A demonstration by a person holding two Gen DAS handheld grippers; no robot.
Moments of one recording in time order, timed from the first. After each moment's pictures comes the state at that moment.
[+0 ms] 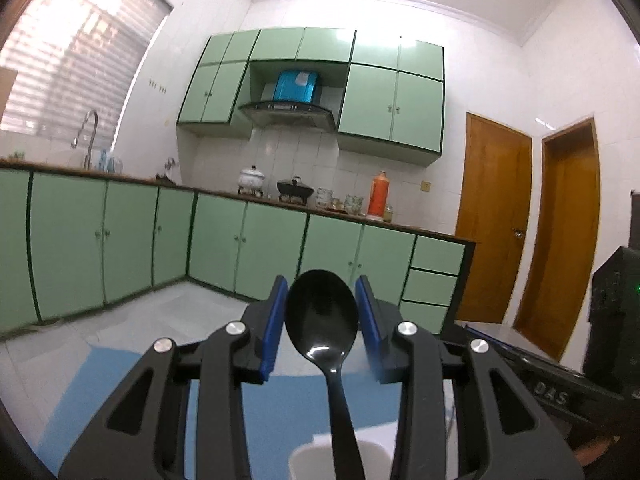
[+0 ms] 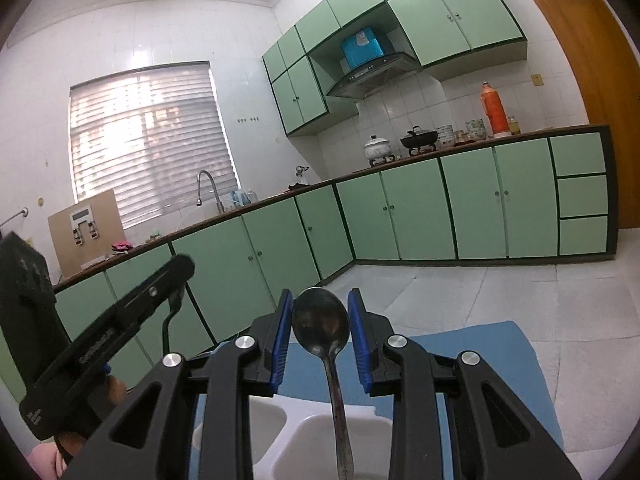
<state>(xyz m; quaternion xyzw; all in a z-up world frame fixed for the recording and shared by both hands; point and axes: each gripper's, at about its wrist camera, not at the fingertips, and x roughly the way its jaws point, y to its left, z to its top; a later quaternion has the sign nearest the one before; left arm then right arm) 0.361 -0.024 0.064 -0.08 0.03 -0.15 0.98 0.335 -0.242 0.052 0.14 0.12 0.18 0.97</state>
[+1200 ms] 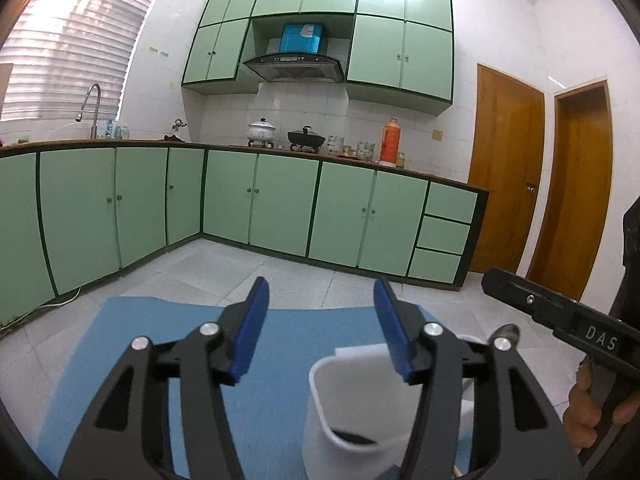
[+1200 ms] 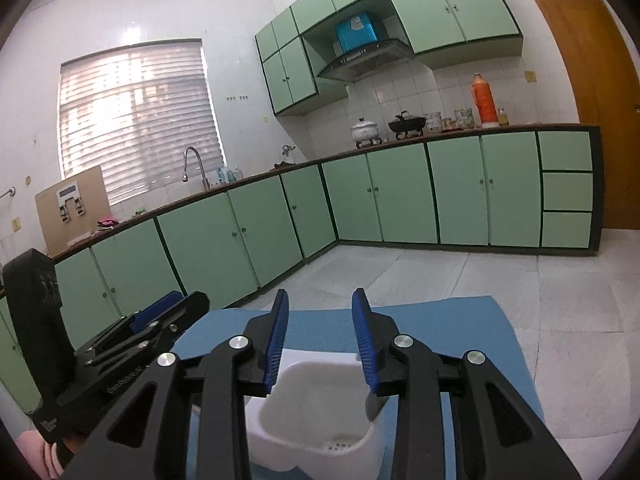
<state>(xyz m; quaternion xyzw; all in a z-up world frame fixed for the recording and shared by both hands) 0.343 -0.016 0.026 -0.06 0.13 -0.14 0.98 0.312 -0.239 0.042 0.11 0.15 0.16 0.97</state>
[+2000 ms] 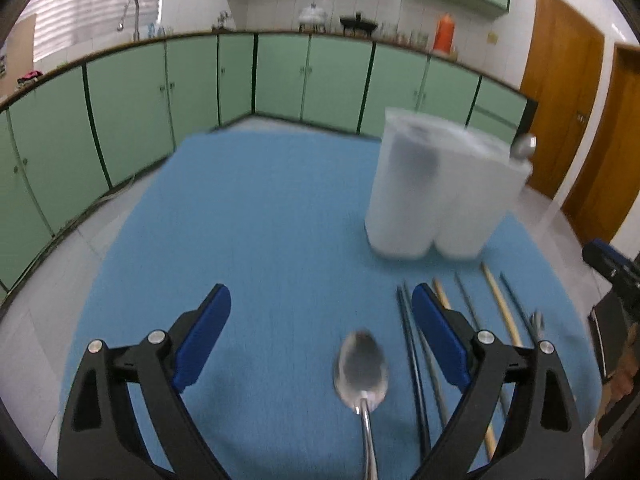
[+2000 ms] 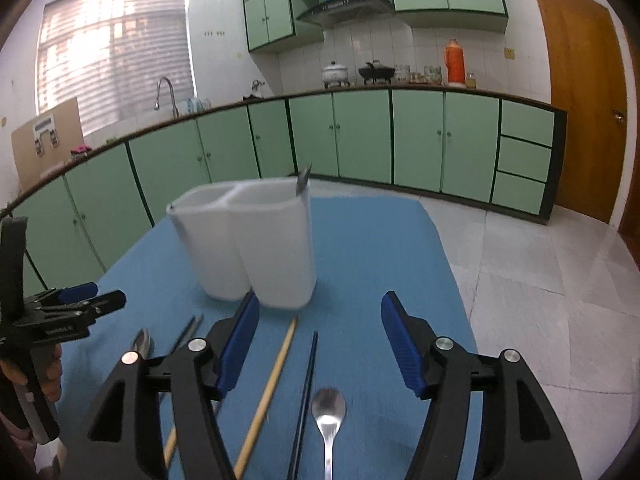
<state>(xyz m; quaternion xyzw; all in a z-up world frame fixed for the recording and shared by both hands) 0.242 0.033 -0.048 -0.04 0.36 -0.06 0.93 0.193 -0.267 -0.015 0.04 0.28 0.09 0.96</state>
